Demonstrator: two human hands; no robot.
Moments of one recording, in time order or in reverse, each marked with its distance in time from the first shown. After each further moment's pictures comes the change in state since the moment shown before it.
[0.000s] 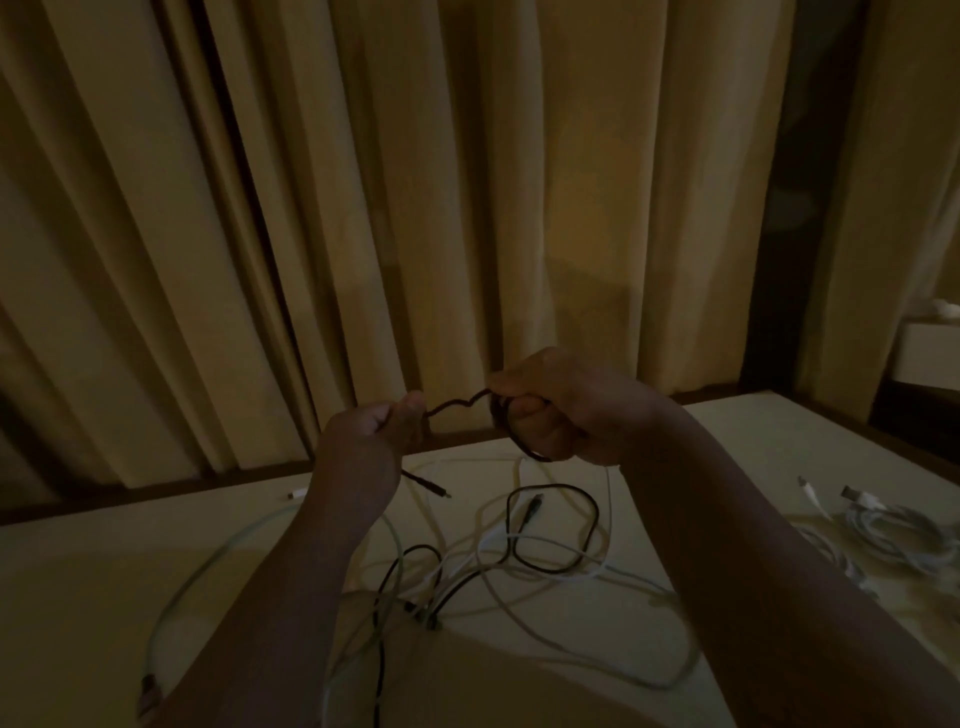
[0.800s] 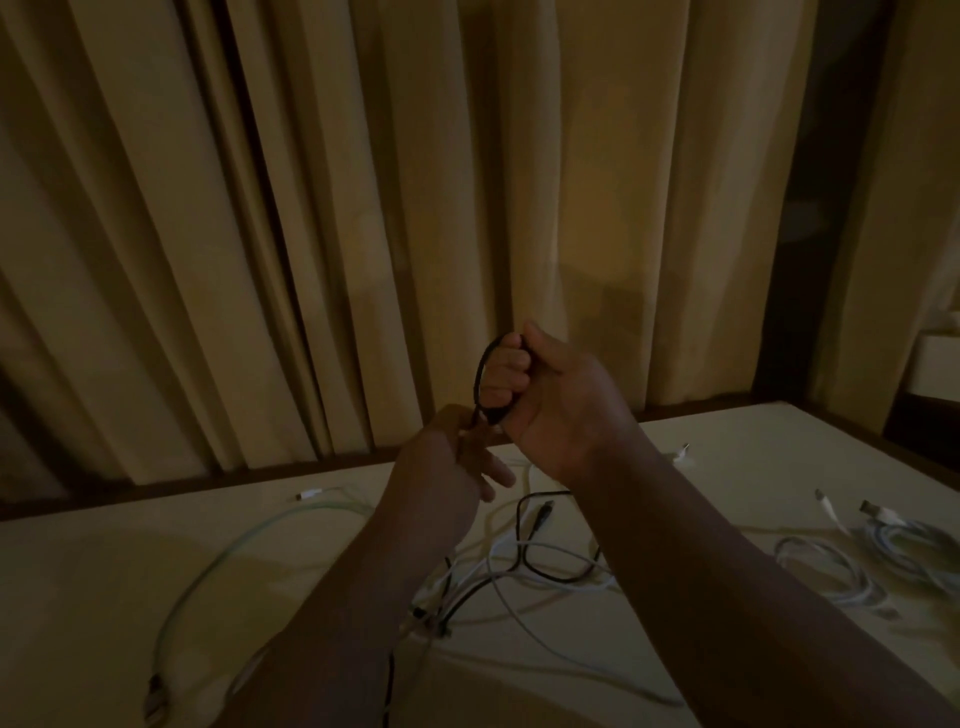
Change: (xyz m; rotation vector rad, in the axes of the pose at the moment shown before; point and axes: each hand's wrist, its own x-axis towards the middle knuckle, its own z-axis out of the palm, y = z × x) left_hand -0.021 0.034 0.039 -0.354 -0.239 -0.316; right_hand 0.023 0.006 0.038 0.956 0.069 -0.314
